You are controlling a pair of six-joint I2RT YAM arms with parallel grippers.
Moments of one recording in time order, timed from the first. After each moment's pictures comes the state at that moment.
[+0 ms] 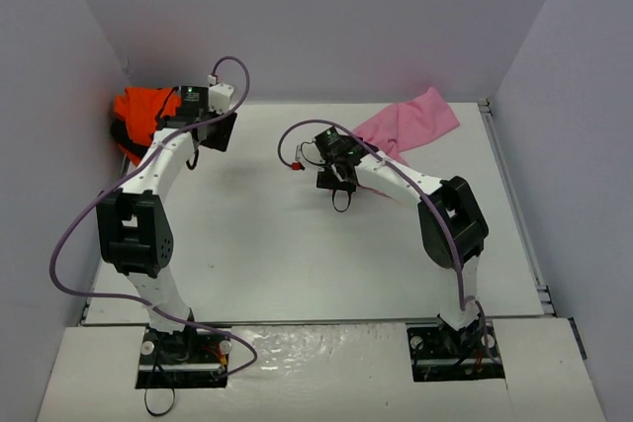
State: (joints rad) left arm -0.10 1.81 1.58 -0.53 0.04 0.25; right arm 0.64 1.96 1.50 -0.48 0.40 -0.93
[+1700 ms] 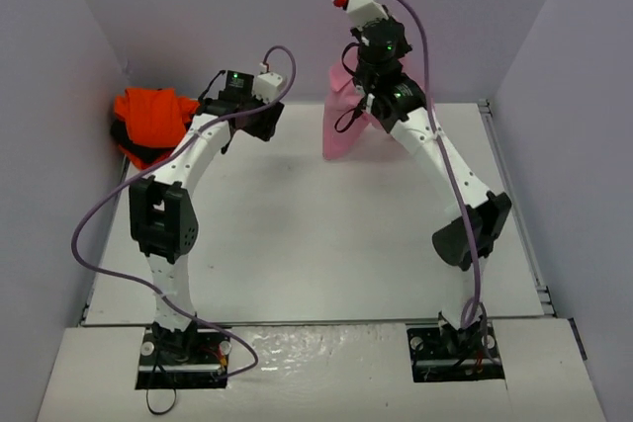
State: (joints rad) left arm -0.28 1.97 1.87 -0.62 0.18 0.24; right arm 0.54 1.98 2.14 -0.10 0.82 -0.71
